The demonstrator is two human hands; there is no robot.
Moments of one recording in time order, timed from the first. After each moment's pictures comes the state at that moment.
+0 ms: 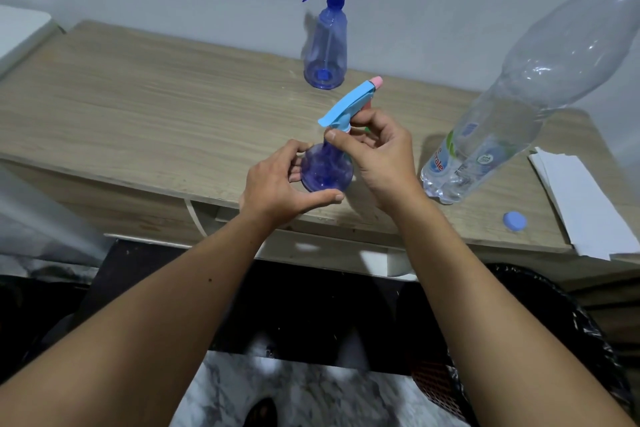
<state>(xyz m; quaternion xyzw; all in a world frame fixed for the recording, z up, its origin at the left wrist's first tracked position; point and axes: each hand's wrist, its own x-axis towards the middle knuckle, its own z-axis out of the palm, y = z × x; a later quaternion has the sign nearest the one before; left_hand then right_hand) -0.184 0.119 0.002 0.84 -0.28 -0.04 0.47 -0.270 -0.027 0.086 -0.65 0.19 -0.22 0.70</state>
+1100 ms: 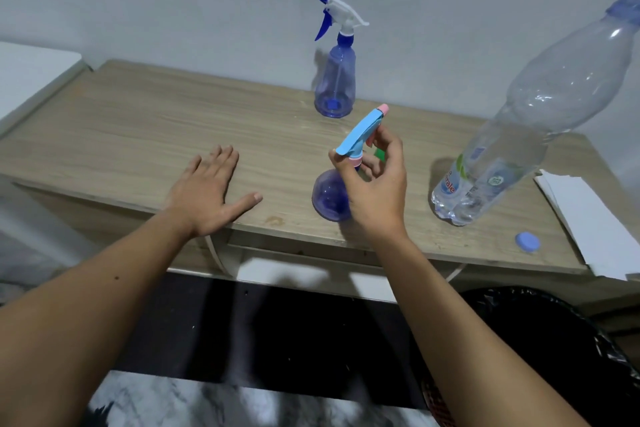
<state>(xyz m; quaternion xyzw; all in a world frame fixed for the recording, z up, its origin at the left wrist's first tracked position) -0.079 0.232 -0.006 0.93 -0.35 -0.04 0.07 -0.258 0.010 0.069 -0.68 0.22 -0.33 0.62</state>
